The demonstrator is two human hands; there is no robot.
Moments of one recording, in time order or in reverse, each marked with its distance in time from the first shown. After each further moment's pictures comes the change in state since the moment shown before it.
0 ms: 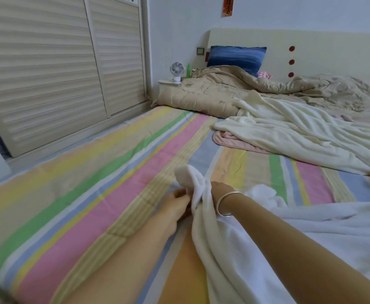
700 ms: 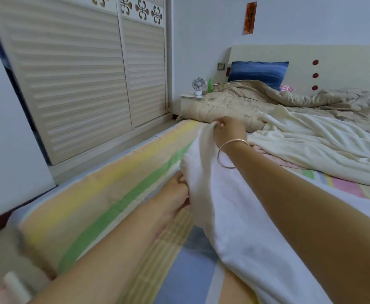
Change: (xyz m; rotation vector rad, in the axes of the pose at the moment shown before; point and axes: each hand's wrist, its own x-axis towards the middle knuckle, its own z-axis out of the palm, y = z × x) left_hand -0.066 0.075 -0.097 0.093 -0.063 0.328; right_hand 0.001 -0.101 -0.131 0.630 0.681 -0.173
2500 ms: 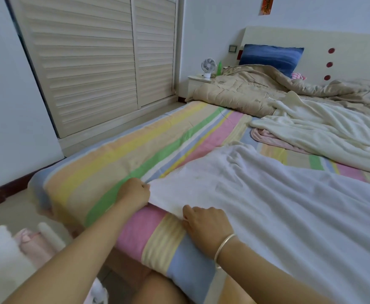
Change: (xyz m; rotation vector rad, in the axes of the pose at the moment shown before) left_hand -0.037 -0.088 -0.124 0.800 0.485 -0.227; right_hand -0.249 0.018 0.069 -0.607 -0.352 -0.599
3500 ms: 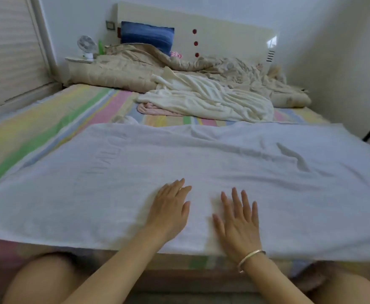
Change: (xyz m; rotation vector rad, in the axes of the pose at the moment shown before) left_hand -0.255 0.127 0.169 0.175 -0.331 1.137; right_hand -0.316 0.107 0.007 0.018 0.020 0.924
